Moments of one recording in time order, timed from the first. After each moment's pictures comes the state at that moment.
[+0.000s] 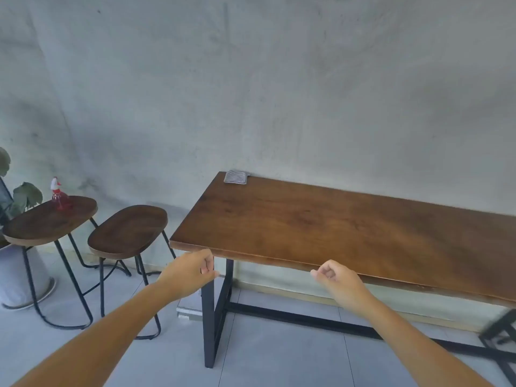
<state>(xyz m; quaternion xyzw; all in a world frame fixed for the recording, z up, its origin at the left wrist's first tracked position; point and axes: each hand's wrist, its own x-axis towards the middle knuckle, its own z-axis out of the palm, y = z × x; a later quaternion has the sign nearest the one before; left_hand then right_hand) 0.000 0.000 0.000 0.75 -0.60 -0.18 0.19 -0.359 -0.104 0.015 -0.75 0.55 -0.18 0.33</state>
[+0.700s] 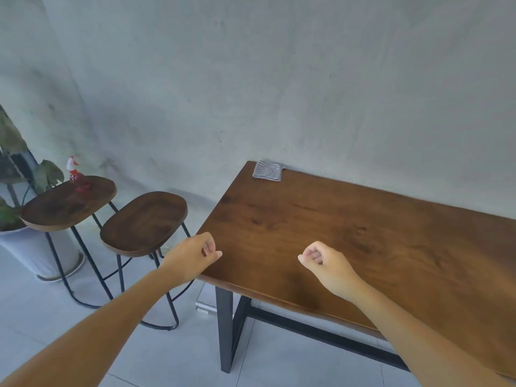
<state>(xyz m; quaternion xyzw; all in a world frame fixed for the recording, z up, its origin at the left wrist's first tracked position) 0.134 -0.173 -0.043 0.80 -0.52 -0.17 0.22 -0.179 -0.312 -0.019 -0.80 0.47 -0.13 0.35</state>
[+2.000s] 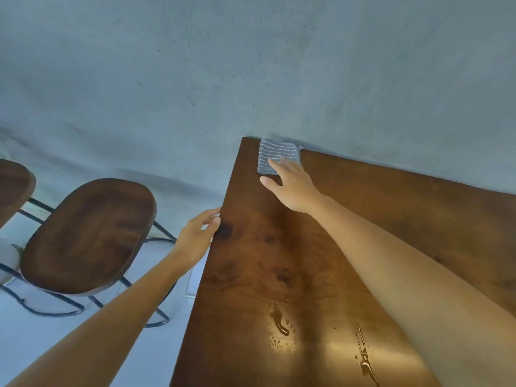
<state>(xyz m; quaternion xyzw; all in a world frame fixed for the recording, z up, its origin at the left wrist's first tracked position) 0.305 -0.440 -0.148 0.71 -0.40 -0.41 0.40 0.117 -0.626 -0.077 -0.87 0.46 -0.01 0.17</state>
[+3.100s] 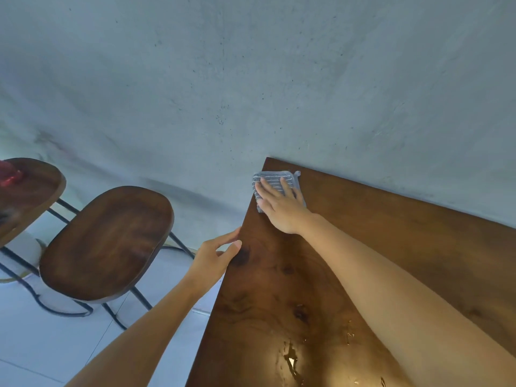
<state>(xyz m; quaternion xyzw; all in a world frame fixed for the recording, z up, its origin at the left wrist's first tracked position) 0.304 -0.441 -0.153 0.65 -0.35 -0.46 0.50 0.180 -0.640 -0.106 -0.91 0.36 0.12 0.14</state>
